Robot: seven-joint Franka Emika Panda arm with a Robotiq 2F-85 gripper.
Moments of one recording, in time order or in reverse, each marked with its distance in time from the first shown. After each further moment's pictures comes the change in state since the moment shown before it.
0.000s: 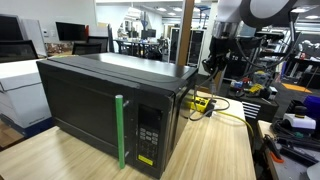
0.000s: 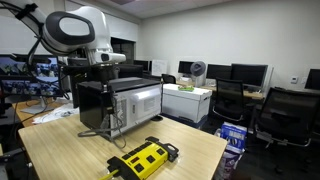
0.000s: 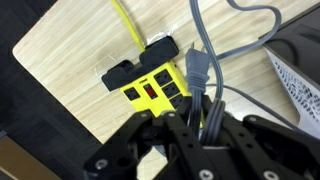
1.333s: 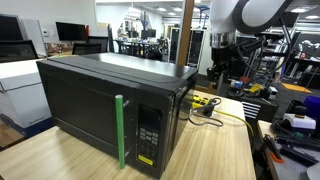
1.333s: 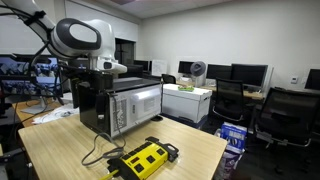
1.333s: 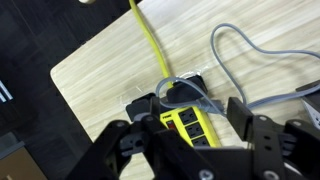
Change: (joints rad) arm -0.020 0.074 0.030 0.050 -0.052 -0.196 -0.043
